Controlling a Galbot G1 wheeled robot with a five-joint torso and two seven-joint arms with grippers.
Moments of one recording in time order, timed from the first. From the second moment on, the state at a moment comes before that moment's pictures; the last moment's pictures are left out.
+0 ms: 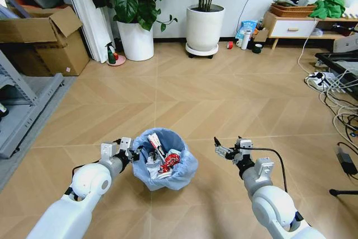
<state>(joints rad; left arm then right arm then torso) 1.14 -1.02 -0.30 -1.91 -0.69 0.67 -0.10 -1.39 1.12 0.34 2.09 0.50 -0.27 0.26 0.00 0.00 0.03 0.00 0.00</state>
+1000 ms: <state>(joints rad) 1.30 -1.12 -0.54 -1.89 -0.79 0.71 -0.43 -1.41 1.11 0.39 2.07 0.50 -0.27 0.26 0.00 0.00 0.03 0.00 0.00</state>
